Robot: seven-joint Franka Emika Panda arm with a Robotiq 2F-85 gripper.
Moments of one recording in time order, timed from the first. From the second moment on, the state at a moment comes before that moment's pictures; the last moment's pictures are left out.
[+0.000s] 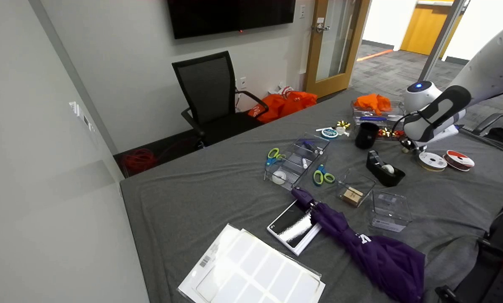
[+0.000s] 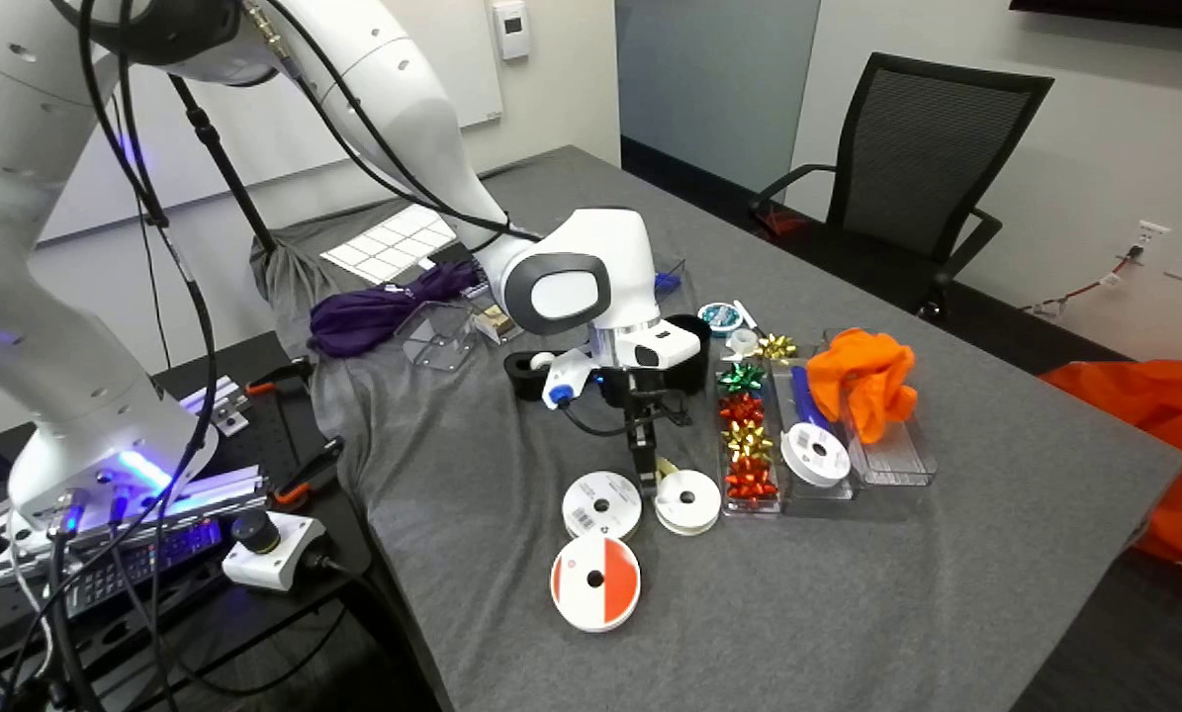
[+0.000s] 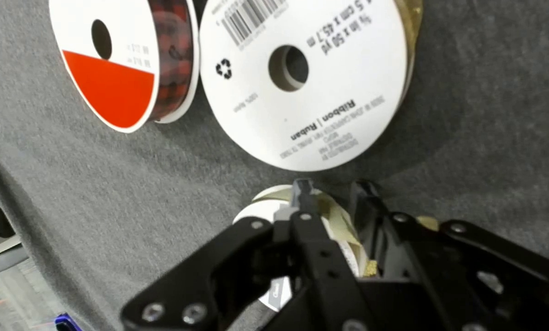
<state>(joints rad) -0.11 0.85 -0.50 -1.82 -0.23 2.66 0.30</state>
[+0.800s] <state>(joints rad) -0.27 0.70 -0.31 -1.87 -0.20 2.64 -0.11</state>
